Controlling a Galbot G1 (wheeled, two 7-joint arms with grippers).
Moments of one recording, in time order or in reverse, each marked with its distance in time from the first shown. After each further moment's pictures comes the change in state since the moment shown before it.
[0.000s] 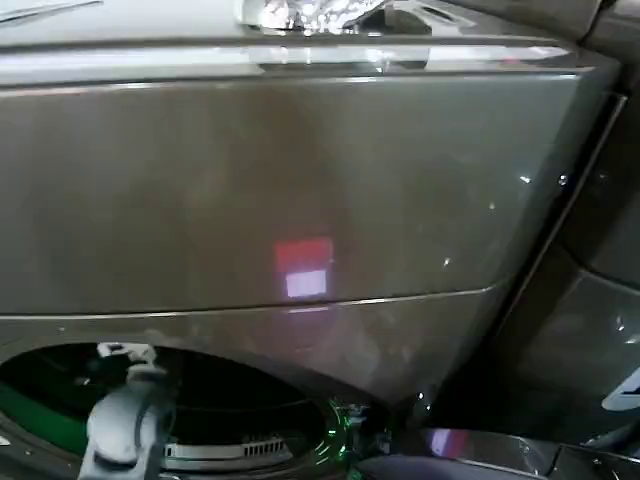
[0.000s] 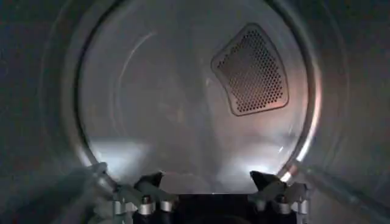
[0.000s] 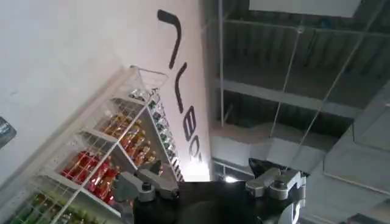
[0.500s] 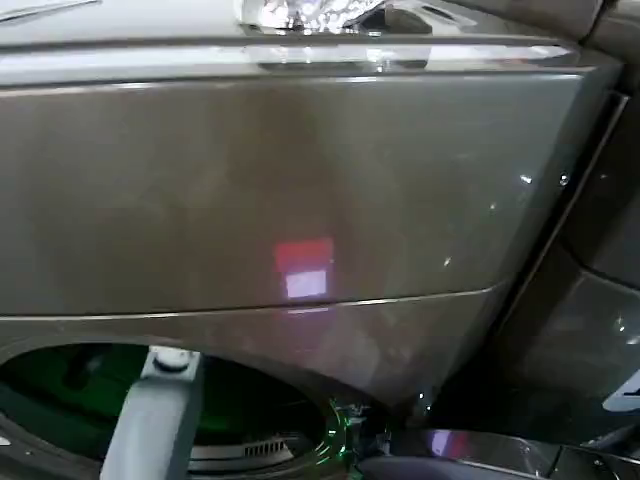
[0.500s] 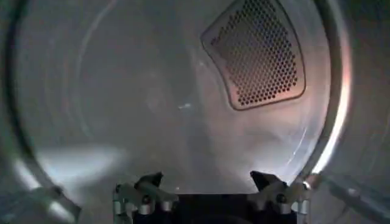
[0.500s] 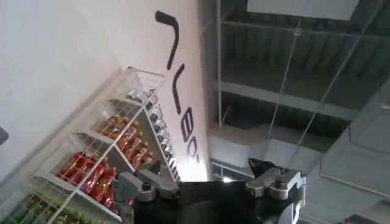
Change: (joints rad) left arm -0.205 0.027 0.100 0.271 0.073 0.050 0.159; right arm -0.010 -0.003 0.016 -0.010 0.012 -0.001 -0.004
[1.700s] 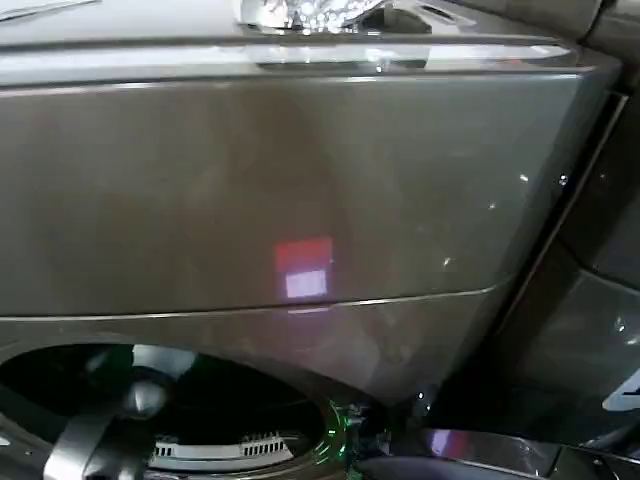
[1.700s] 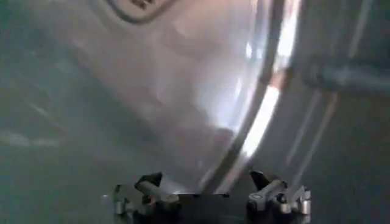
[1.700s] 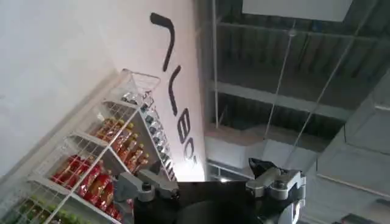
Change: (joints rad) left arm -0.381 0.016 0.360 0.584 0.675 -0.344 0.884; right arm -0.007 0.007 0.001 0.016 0.003 -0.001 -0.004
